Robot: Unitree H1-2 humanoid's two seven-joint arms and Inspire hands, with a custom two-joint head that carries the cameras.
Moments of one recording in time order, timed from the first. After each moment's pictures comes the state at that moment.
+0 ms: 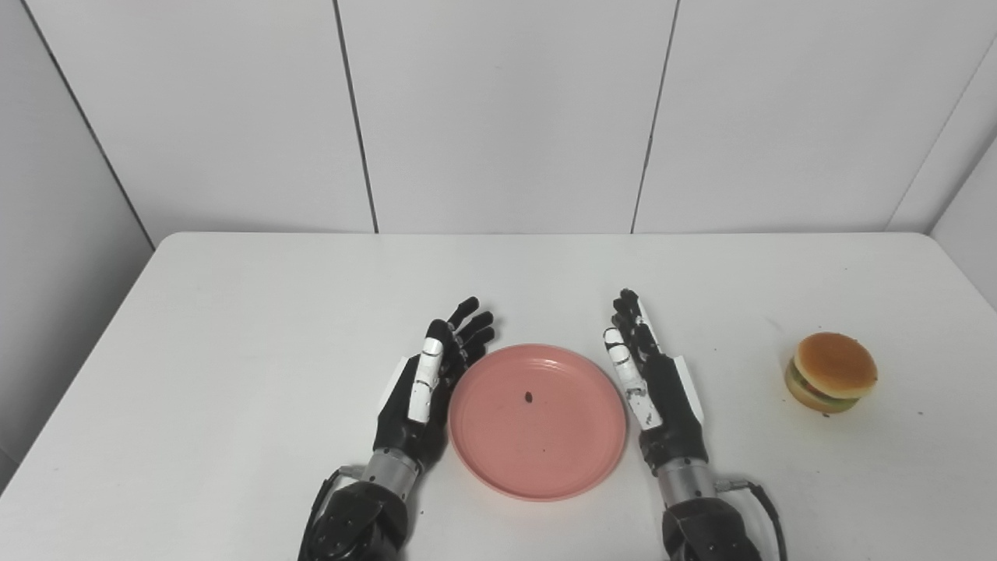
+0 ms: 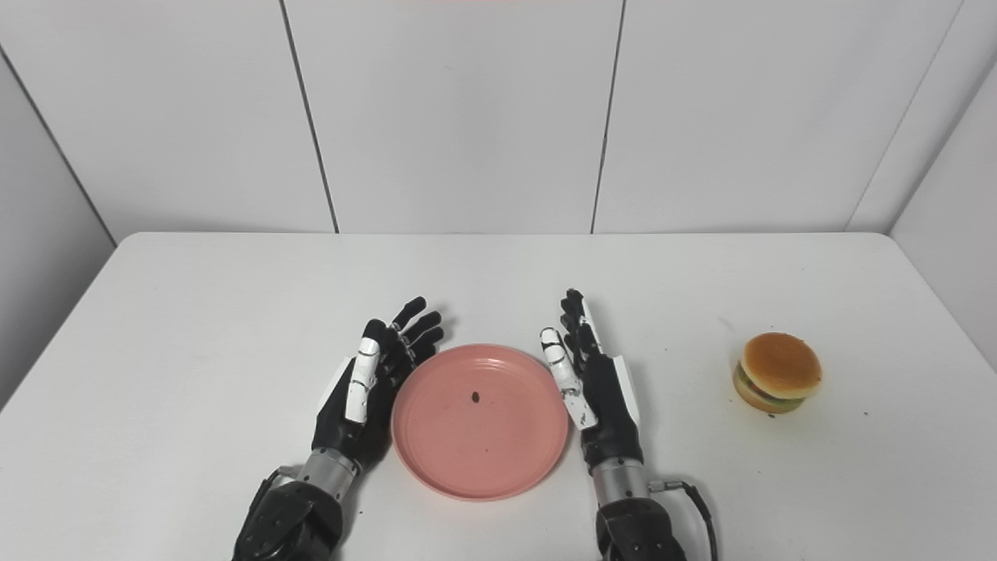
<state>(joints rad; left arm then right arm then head) -0.28 -0.04 -0.06 0.17 -0.19 0.02 -0.17 -0.27 0.07 0.06 0.11 -0.10 -0.09 -0.04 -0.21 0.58</state>
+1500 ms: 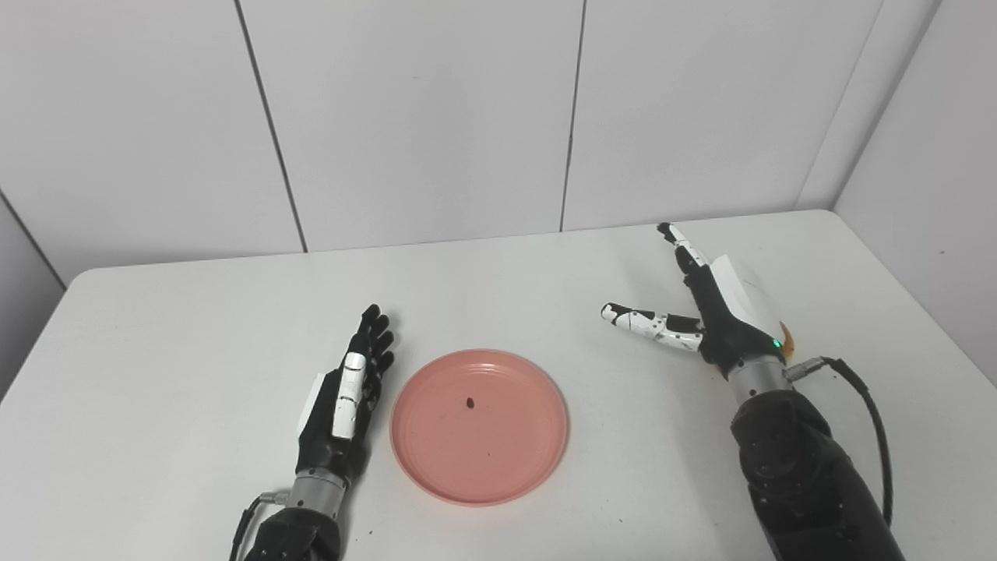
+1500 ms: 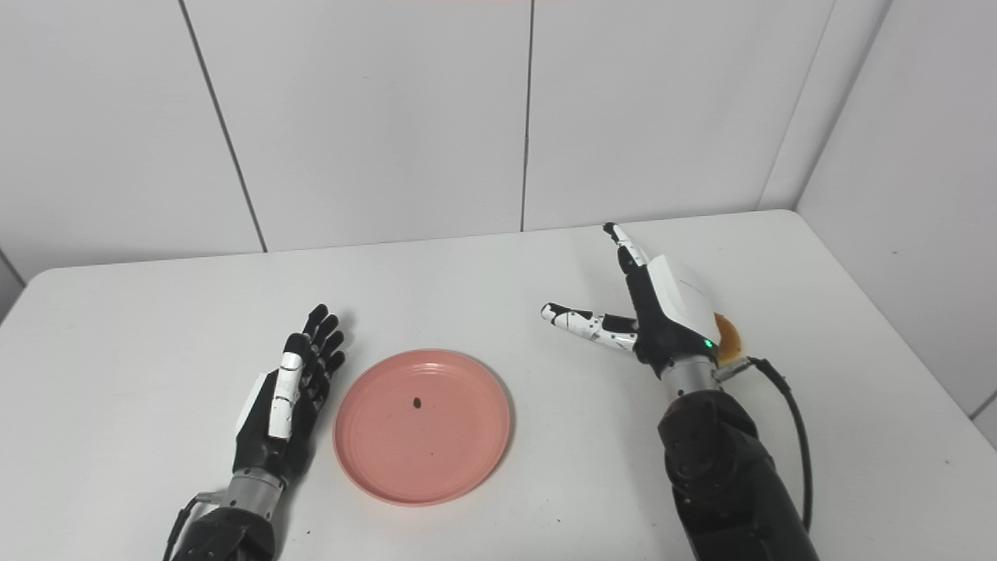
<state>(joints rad) -0.29 0.00 -0.03 0.22 -0.14 -0.08 -0.16 -0.37 -0.29 0.06 -0.22 -0.70 0.44 0.10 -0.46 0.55</state>
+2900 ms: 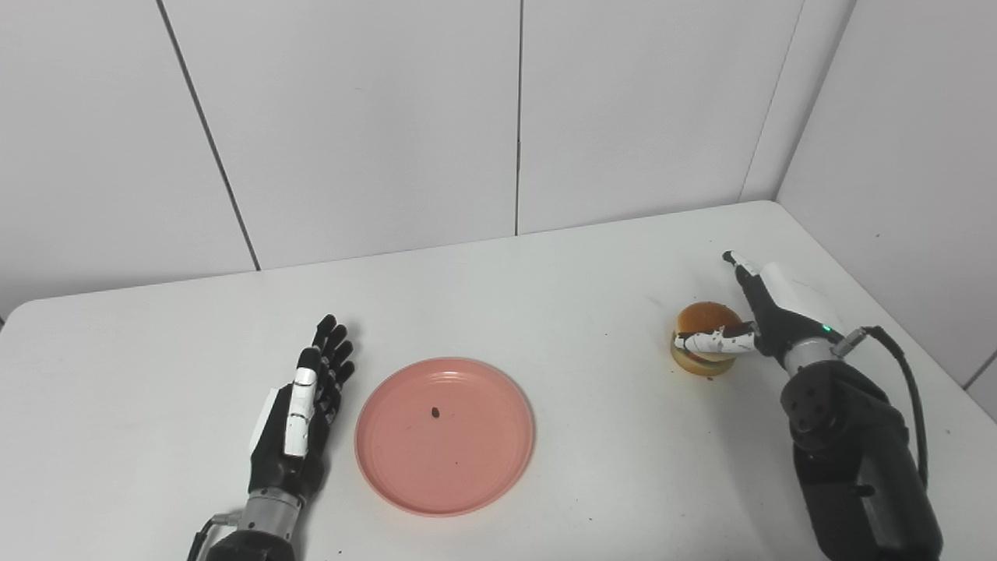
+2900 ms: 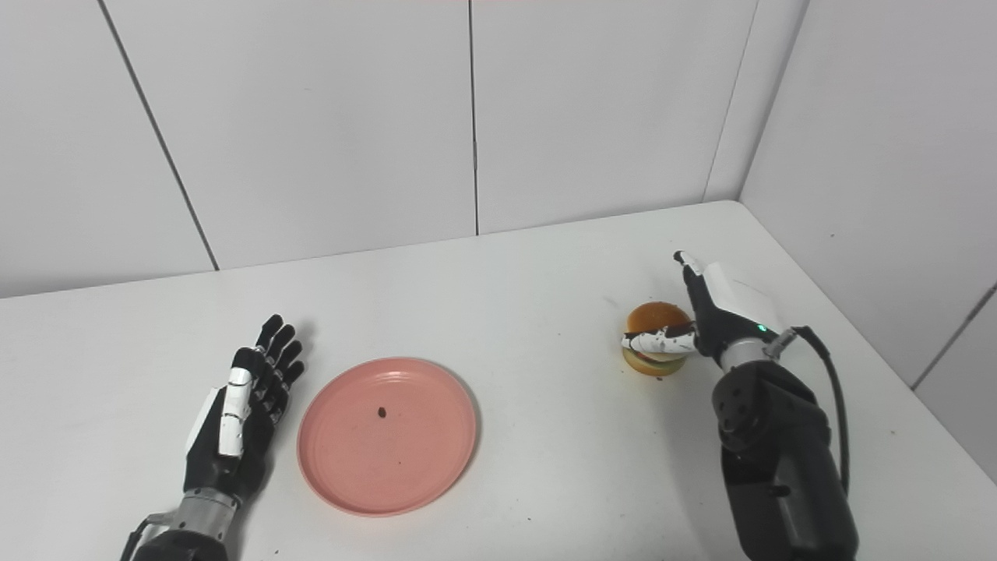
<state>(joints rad) -0.30 0.03 -0.02 0.24 -0.19 -0.10 -0.22 -0.37 -0.32 -0.21 -0.15 -1.04 0.47 0.51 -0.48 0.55</state>
